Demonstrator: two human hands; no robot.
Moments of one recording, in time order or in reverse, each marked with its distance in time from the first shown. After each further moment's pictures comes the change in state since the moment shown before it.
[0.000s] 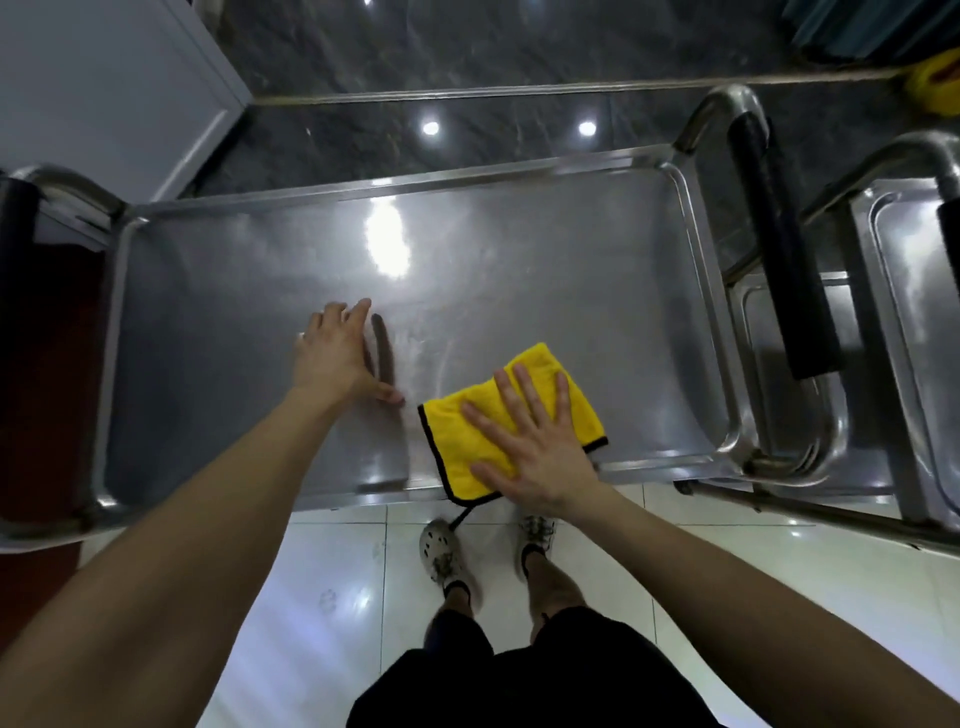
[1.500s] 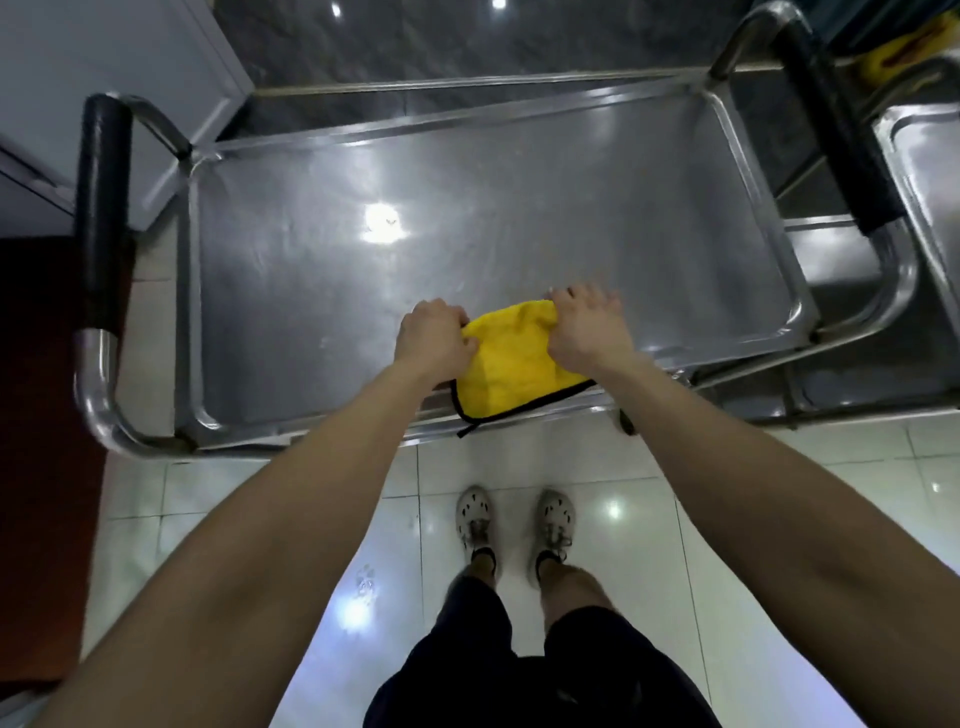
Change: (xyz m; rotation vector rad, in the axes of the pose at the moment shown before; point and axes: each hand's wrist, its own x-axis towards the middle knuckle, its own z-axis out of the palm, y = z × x) left_hand -0.058 -0.053 0.060 -0.219 -0.008 0.258; right_hand 0.077 -0.086 -0.056 0.037 -0.276 0.587
